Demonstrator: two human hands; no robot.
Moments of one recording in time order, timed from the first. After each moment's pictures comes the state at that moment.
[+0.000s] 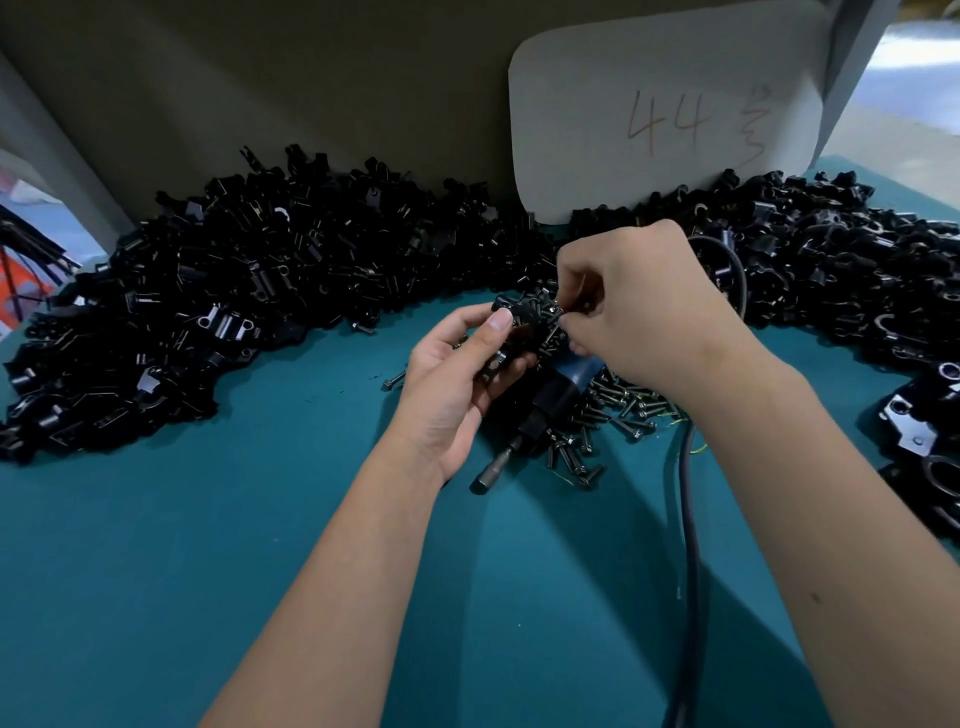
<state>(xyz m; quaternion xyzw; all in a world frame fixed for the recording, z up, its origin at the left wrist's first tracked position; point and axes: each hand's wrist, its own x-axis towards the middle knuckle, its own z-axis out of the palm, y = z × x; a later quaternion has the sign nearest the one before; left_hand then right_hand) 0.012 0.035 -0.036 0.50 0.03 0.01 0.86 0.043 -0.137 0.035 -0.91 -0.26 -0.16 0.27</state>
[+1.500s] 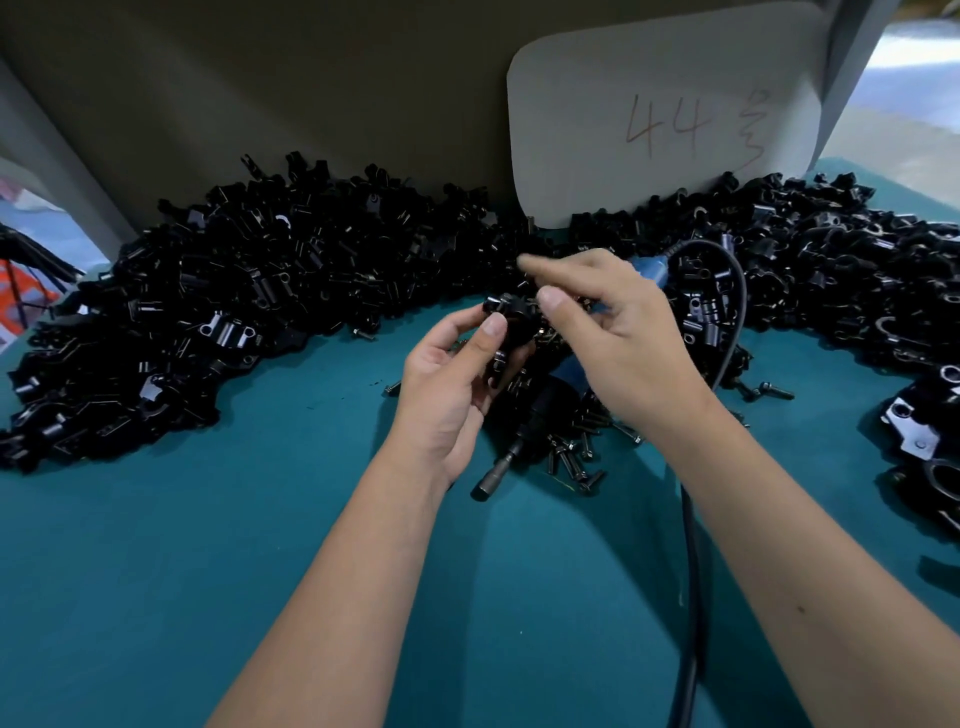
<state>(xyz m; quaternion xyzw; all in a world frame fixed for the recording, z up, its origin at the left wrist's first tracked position) 0.018 0.034 -0.041 0.47 0.01 0.04 0.88 0.041 -0.126 -0.009 -0.81 -0.23 -0.16 0.51</state>
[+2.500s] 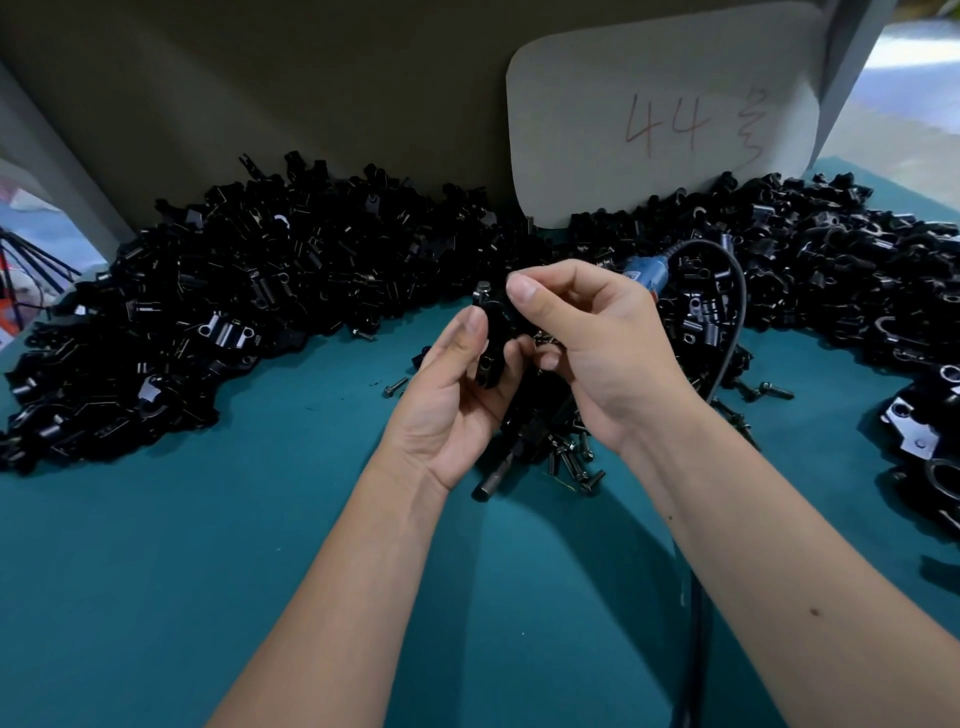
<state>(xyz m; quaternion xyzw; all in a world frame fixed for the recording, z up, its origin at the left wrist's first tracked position) 0.012 0.037 -0.033 0.28 0.02 -0.06 0.96 0.029 -0.100 -0.001 -0.58 -0.10 0.02 0.81</state>
